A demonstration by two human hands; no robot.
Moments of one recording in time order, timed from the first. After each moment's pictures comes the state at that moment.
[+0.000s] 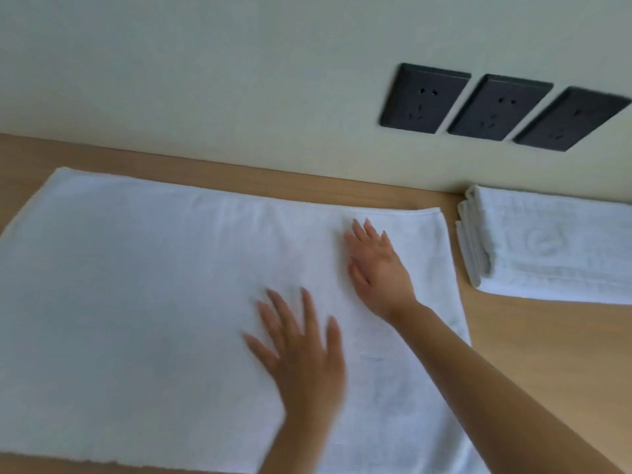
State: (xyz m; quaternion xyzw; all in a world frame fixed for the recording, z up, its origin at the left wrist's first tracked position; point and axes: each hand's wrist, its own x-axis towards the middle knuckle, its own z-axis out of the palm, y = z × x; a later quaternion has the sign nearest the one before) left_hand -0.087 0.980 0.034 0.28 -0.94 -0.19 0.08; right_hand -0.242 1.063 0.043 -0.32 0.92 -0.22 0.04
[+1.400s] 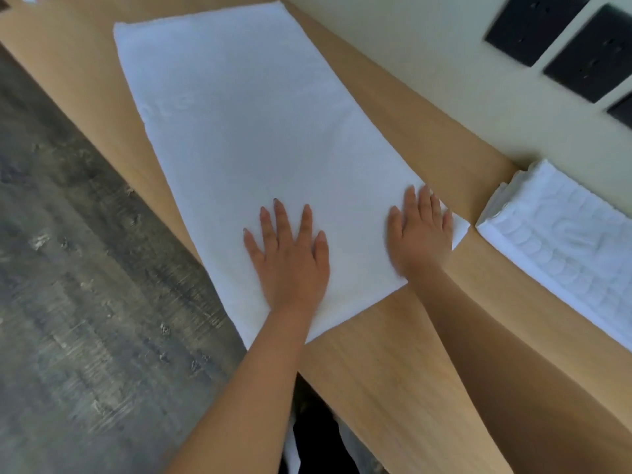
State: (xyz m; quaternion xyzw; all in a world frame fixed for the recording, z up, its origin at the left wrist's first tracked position) left_hand -0.007 1.149 0.022 0.56 -0.82 -0.13 0.04; right_hand -0.194 1.199 0.019 -0.40 0.91 -0.08 0.04
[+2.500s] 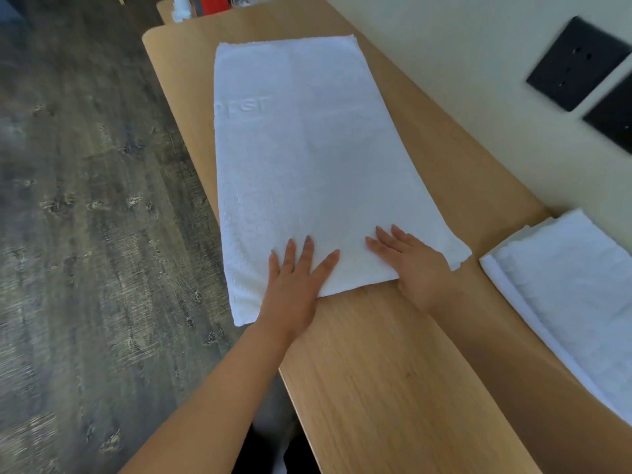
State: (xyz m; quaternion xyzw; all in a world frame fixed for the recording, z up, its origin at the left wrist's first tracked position) left_hand 0.001 1.220 0.041 0.49 -0.86 -0.13 -0.06; right_hand -0.223 1.234 0.057 -0.77 0.64 -0.02 0.07
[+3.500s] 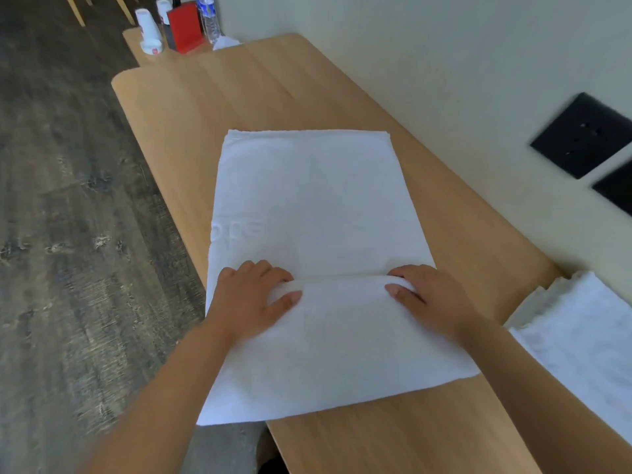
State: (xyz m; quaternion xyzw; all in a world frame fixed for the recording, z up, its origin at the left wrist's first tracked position) left_hand 0.055 1.067 0.050 0.47 -0.87 -0.14 0.03; right_hand -0.238 1.159 0.084 -0.67 0.71 -0.08 0.21
